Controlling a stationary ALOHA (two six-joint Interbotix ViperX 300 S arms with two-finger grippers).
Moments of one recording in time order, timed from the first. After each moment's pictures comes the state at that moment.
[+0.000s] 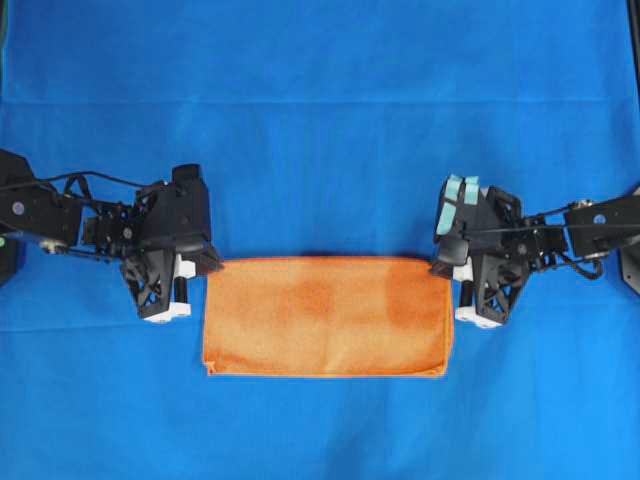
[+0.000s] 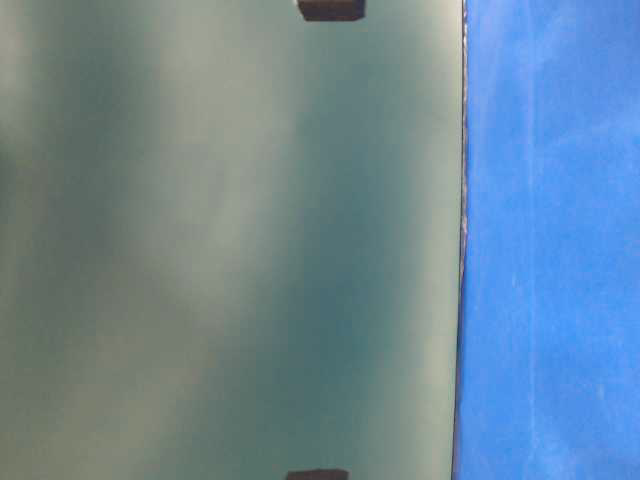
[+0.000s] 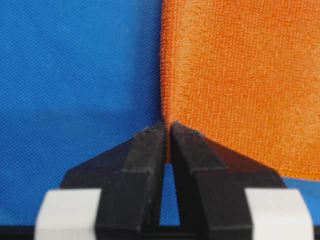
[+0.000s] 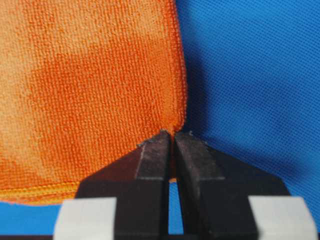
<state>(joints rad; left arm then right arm) -0.08 -0.04 0.97 -0.03 -0.02 -0.20 0.10 -0.09 0.98 -0.13 0.06 0.47</state>
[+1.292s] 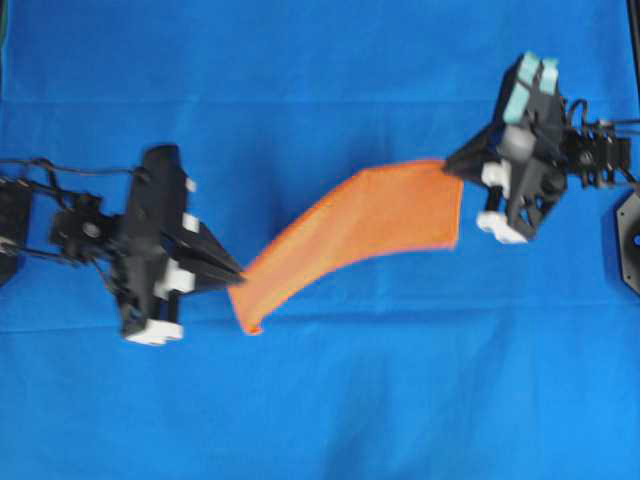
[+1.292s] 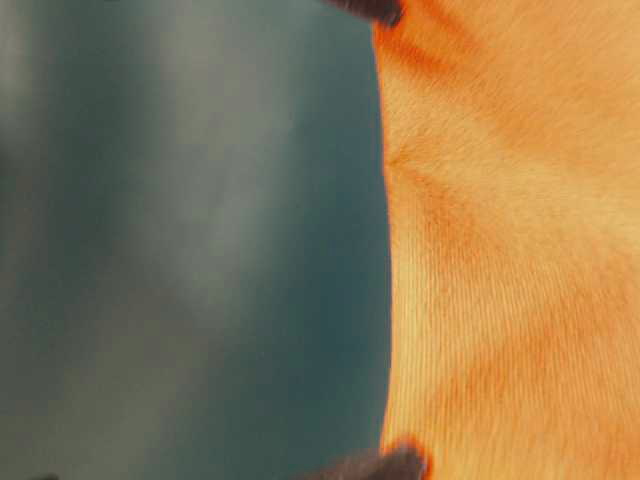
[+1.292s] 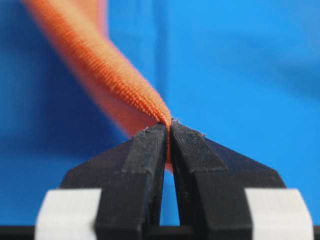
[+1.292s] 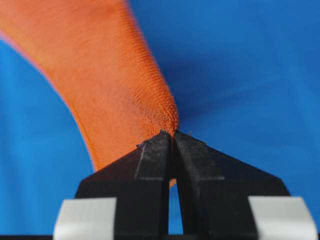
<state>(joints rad) -0.16 -0.28 0.79 -0.03 0.10 -0.18 -0.15 -0.45 0.87 -0.34 0.32 0.47</state>
